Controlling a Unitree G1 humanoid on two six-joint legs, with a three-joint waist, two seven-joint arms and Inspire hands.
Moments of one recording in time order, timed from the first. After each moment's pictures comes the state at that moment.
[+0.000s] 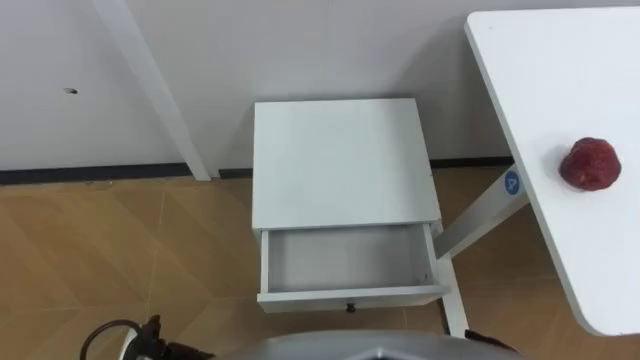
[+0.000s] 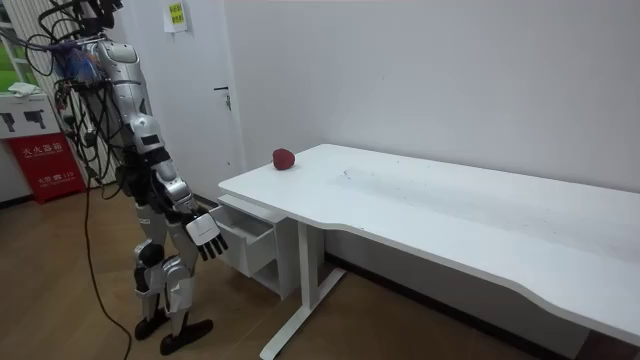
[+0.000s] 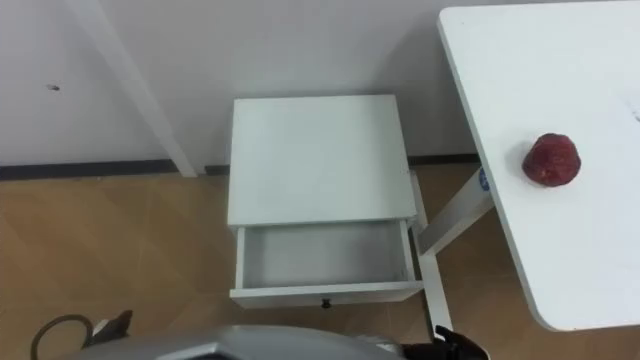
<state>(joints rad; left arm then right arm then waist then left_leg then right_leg) 0.13 0.22 0.15 1.21 0.29 -0.05 0.11 0.12 -0.23 -0.15 1.33 0.07 -0.07 0.15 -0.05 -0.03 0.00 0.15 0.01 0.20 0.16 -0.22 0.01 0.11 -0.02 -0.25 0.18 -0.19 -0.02</state>
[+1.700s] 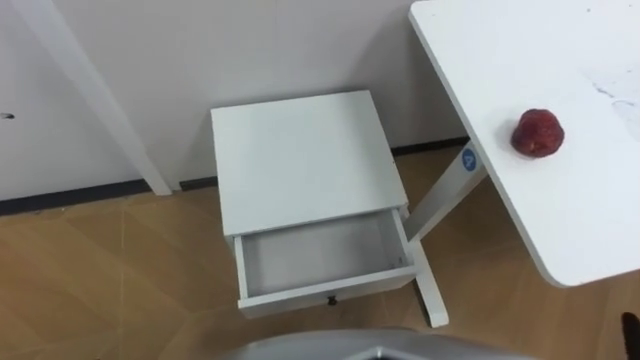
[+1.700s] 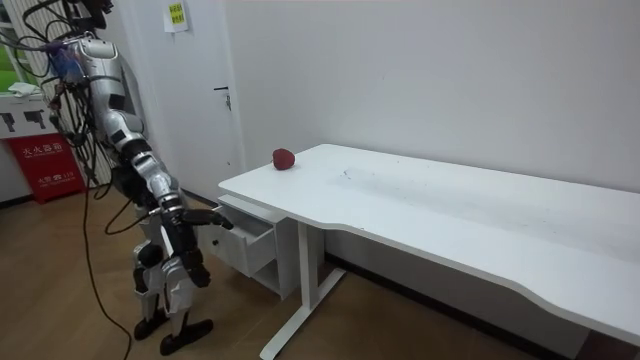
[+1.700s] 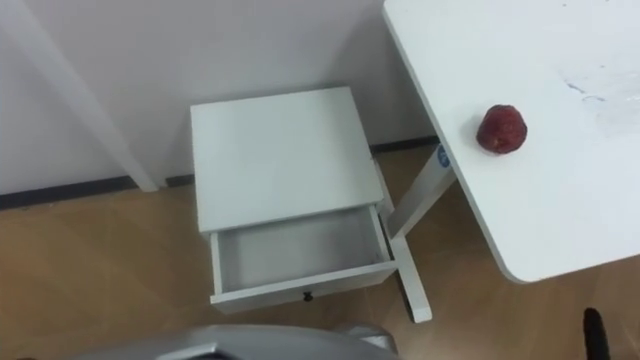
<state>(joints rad) 0.25 0.24 0.39 1.19 0.19 -0.07 0.17 0.12 -0.29 -0.81 1.08 1.27 -0.12 -0.27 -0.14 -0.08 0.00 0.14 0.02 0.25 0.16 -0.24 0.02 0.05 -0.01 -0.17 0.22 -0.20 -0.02</state>
